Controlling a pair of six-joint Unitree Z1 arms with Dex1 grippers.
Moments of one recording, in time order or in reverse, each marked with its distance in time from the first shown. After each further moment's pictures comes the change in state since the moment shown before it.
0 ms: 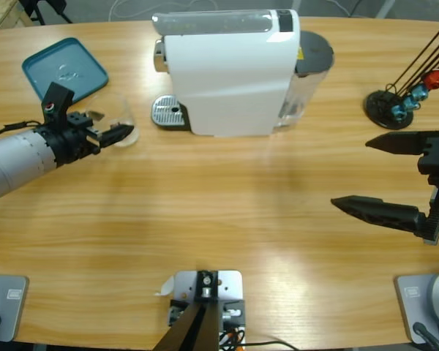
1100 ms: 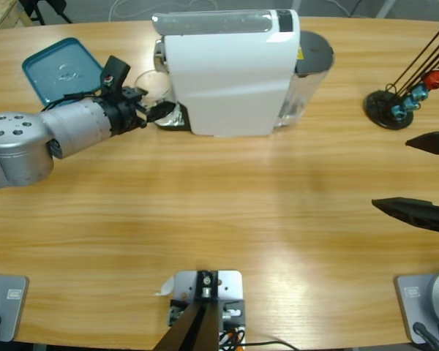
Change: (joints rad) arm 0 0.000 0.208 -0.247 -0.027 -0.076 0.040; arm 1 -0.068 -0.122 -0.001 0.111 0.000 -0.054
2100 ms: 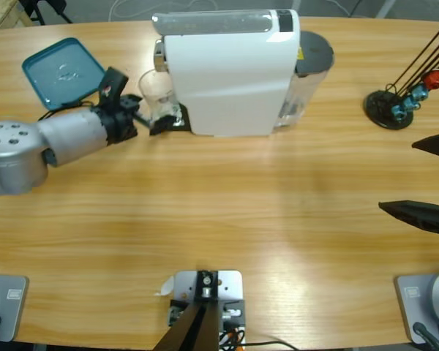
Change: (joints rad) arm 0 0.002 -0.003 0.064 -0.016 -0.023 0.000; arm 1 0.000 -0.019 0.000 0.018 0.000 -0.001
